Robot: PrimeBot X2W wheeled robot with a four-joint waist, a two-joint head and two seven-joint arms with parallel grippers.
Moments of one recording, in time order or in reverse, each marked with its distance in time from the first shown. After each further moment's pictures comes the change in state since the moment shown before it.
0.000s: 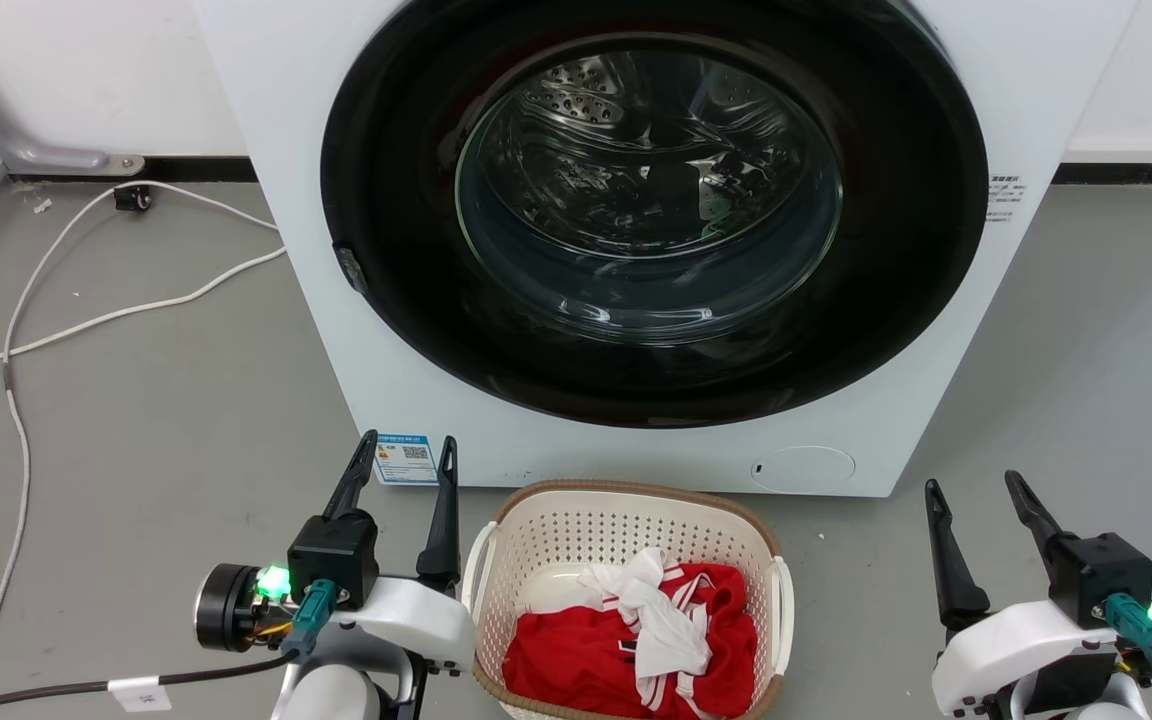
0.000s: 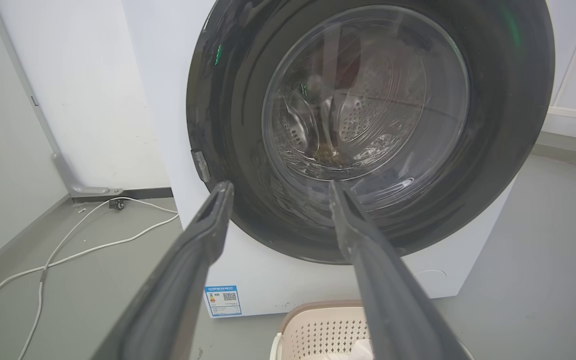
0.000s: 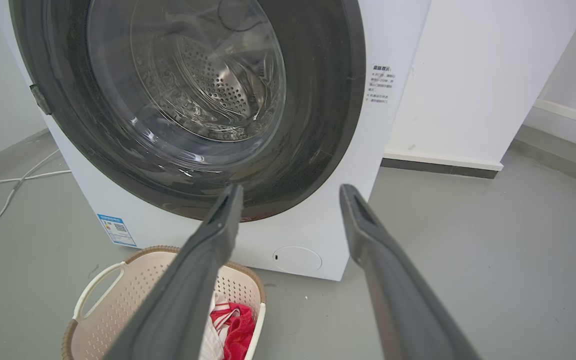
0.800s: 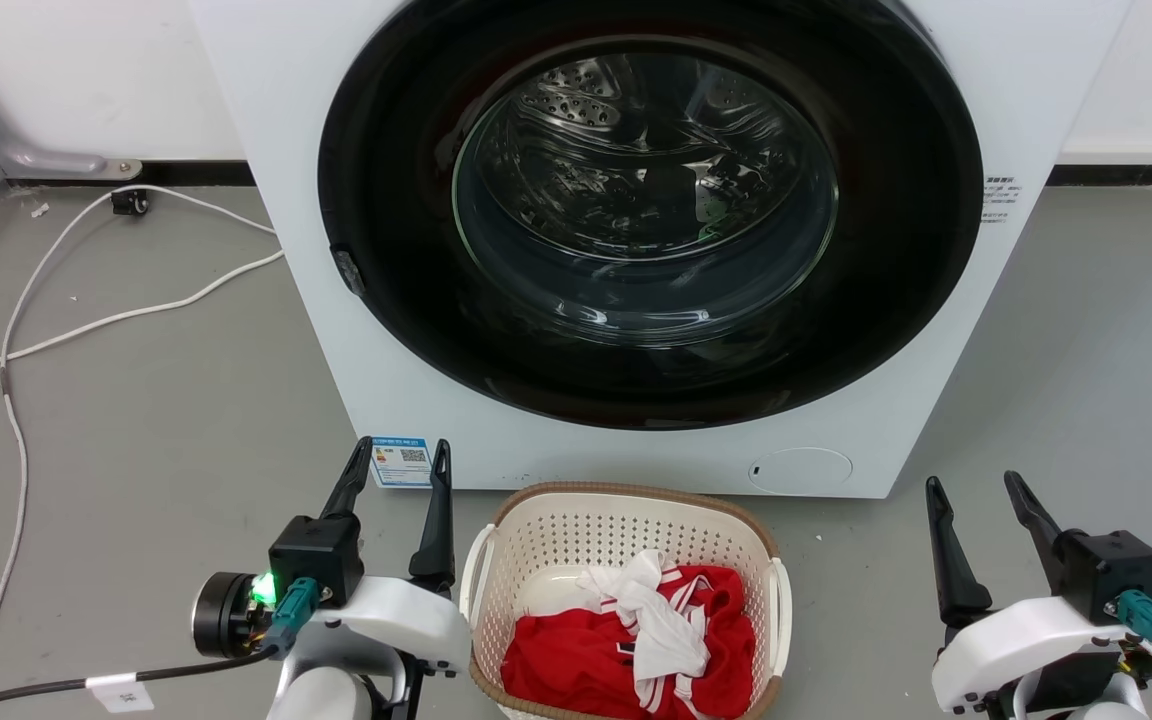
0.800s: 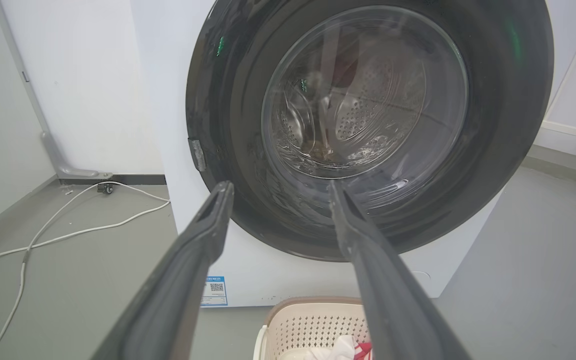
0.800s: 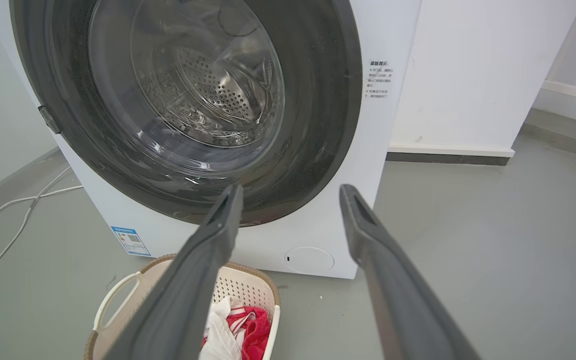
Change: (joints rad) left arm 0.010 0.000 0.012 -0.008 -0.070 -0.017 0.022; right arm -0.001 0.000 0.004 -0.007 0.080 0.000 0.018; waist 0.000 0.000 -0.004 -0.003
